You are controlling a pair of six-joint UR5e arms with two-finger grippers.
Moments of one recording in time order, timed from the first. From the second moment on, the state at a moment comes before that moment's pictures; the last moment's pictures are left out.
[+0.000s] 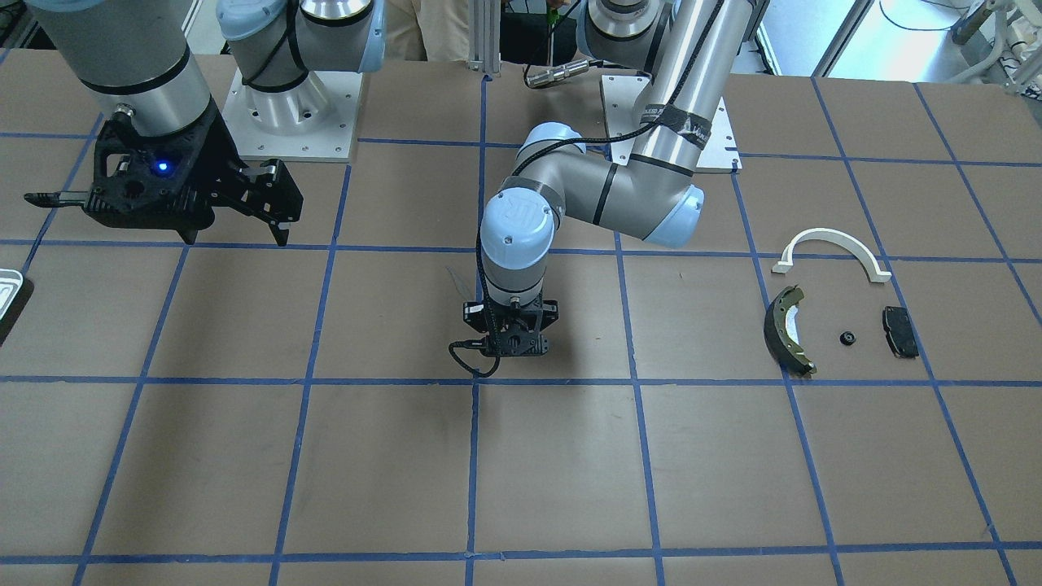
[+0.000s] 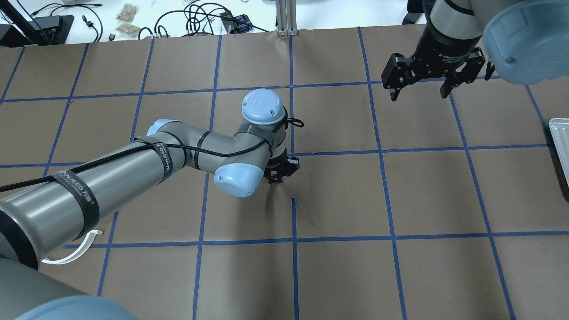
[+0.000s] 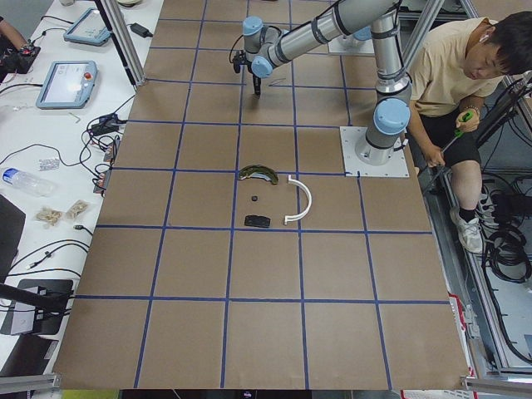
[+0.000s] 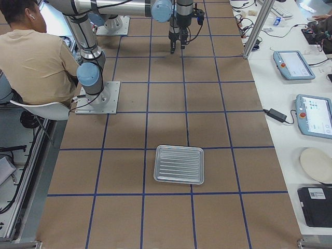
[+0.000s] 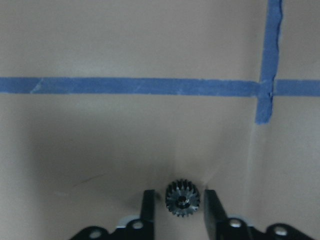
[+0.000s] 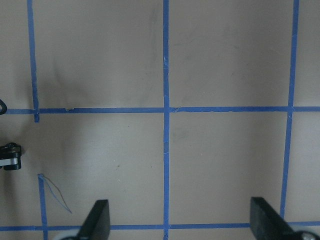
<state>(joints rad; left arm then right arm) -1.93 -2.03 -1.84 -0.89 1.56 -0.39 1.57 -1.53 1.58 -1.65 -1.59 0.00</state>
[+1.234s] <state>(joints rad) -1.46 -1.82 -1.58 -1.61 1.68 0.13 1.57 -1.53 1.58 -1.65 -1.58 0.00</state>
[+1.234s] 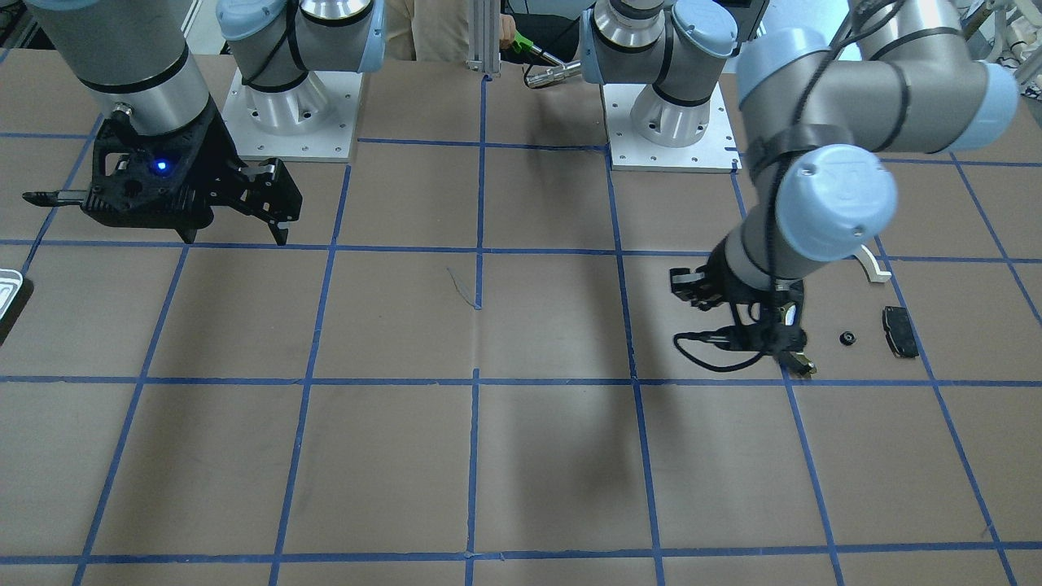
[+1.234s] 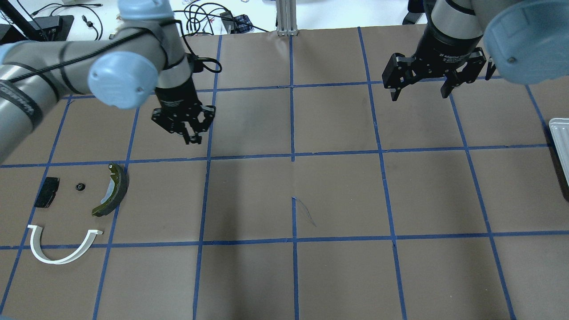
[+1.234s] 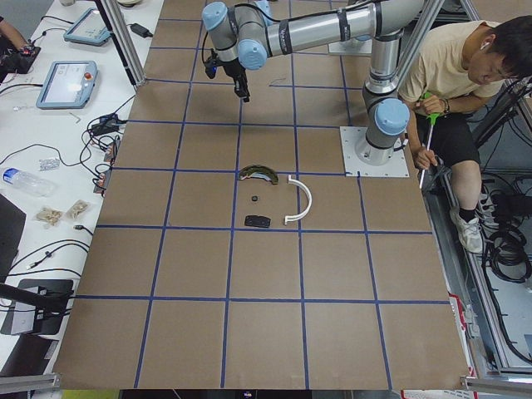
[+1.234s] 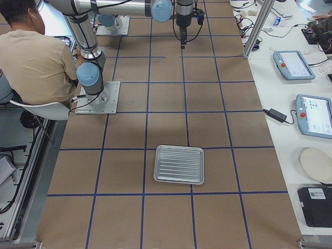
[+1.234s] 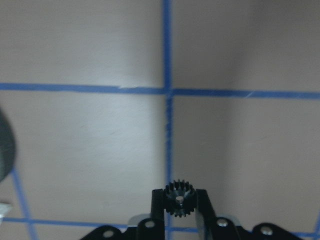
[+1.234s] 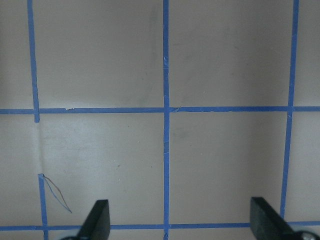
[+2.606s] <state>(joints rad) -0.95 -1.84 -2.00 -0.99 1.66 0.71 1.57 -1.53 1.58 -1.65 -1.58 0.00</state>
